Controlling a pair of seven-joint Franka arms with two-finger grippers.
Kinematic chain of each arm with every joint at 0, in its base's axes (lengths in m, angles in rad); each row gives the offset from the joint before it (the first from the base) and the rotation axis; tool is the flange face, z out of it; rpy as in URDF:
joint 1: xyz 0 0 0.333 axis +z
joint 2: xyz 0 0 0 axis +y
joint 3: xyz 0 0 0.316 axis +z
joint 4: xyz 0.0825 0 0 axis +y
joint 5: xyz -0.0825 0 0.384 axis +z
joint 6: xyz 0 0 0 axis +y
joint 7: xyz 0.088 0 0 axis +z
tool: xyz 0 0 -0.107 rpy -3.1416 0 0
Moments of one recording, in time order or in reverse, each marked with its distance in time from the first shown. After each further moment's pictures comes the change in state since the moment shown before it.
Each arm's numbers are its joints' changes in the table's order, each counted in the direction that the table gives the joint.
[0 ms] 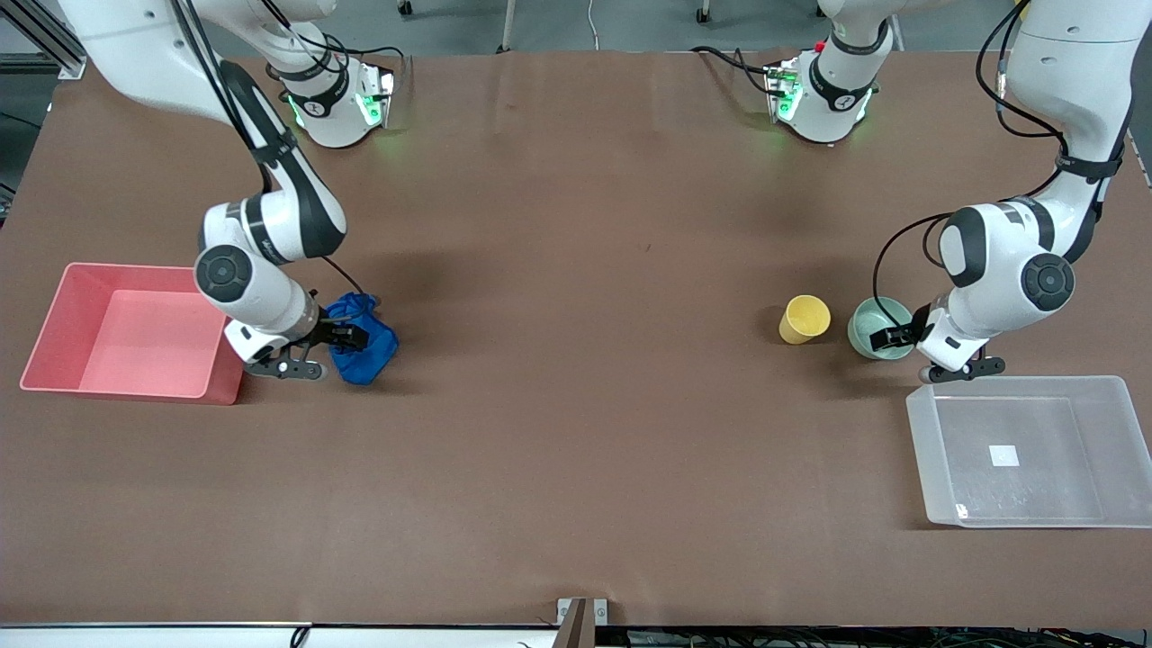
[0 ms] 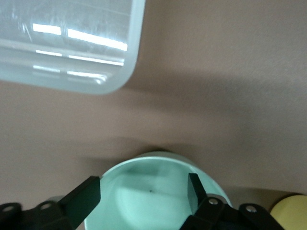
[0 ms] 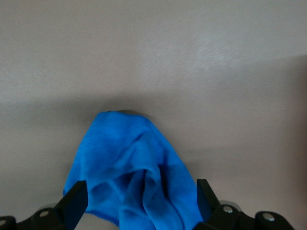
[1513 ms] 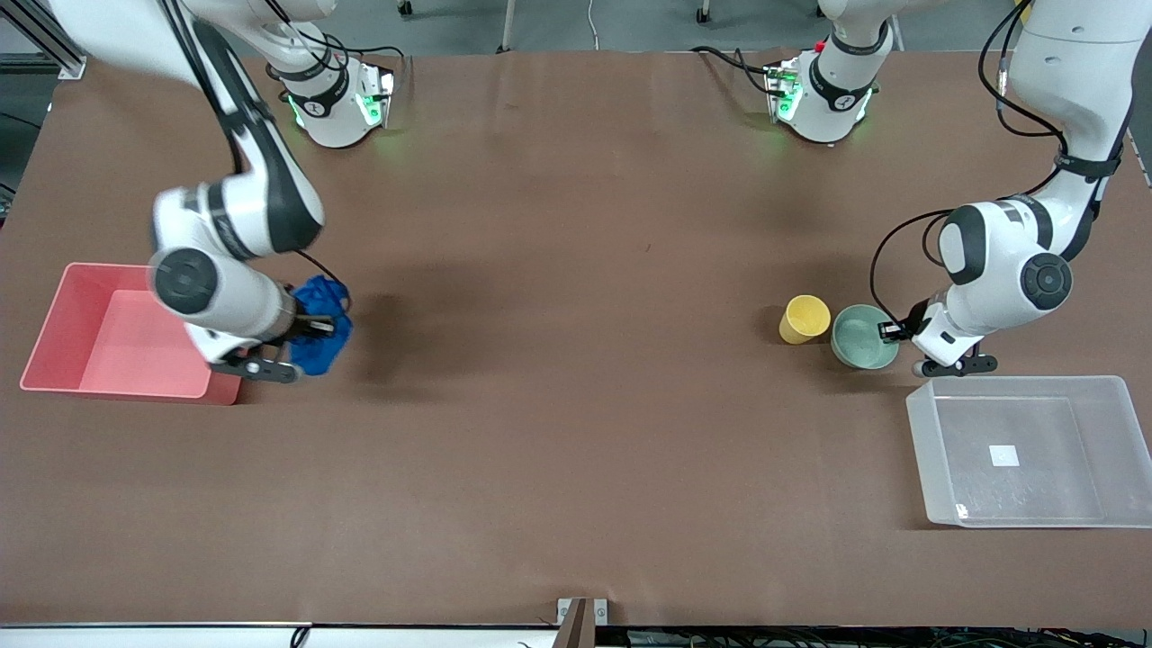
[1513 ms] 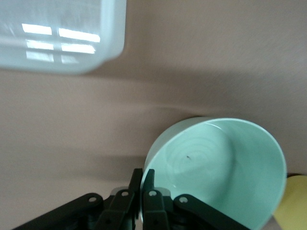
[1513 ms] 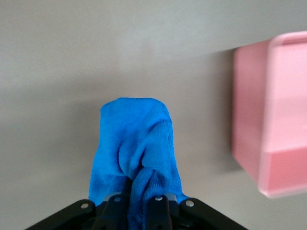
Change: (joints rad) left arm 0.049 -0.031 -0.052 0.017 0.000 0.012 -0.066; right arm -0.003 -0.174 0.012 -0.333 -0.001 0.692 -0.033
